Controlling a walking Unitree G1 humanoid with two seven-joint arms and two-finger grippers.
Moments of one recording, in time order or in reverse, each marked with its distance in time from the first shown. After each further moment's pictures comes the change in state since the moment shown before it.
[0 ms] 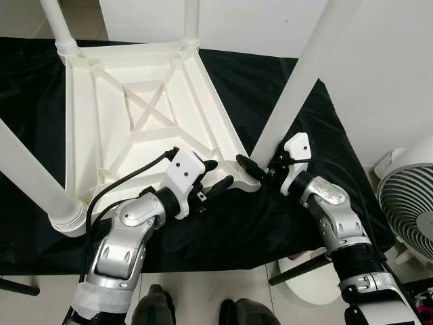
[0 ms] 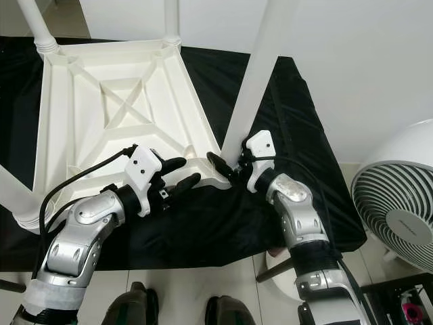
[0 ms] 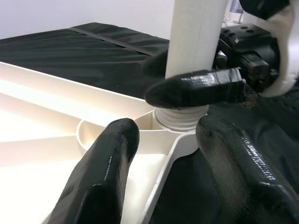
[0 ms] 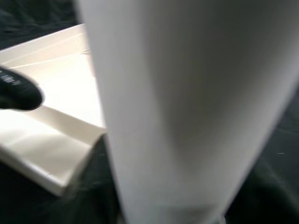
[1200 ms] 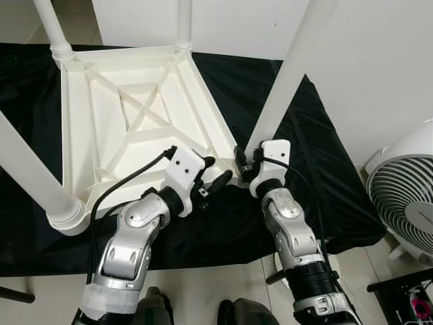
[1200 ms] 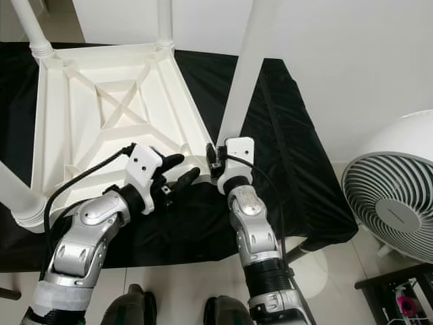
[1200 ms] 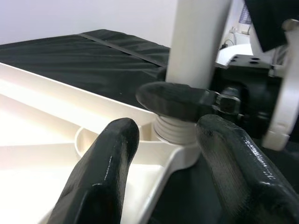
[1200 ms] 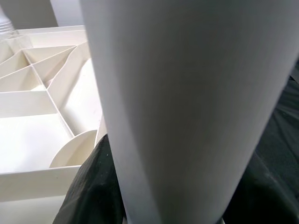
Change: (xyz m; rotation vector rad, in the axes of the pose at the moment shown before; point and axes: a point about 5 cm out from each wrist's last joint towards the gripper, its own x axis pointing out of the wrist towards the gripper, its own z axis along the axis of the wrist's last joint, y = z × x) left arm 0.003 0.003 0.000 -0.040 -0.017 0.100; right arm 0.028 0.042 -0.005 0.140 0.005 -0.527
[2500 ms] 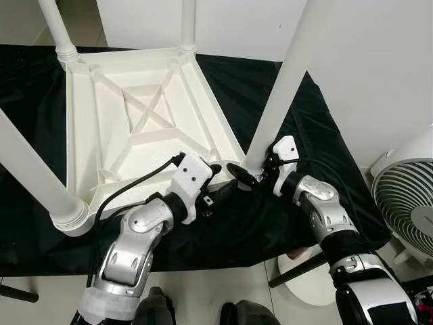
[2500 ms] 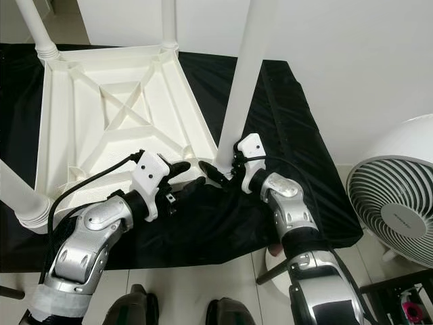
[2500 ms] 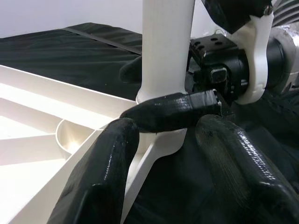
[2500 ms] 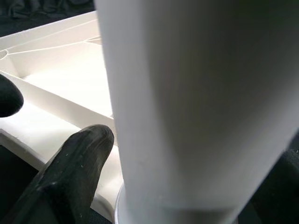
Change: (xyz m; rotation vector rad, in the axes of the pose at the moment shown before) left arm -0.002 -0.014 -0.005 0.011 0.027 -0.064; right arm 0.017 -0.048 -0.002 -0.179 0.045 0.591
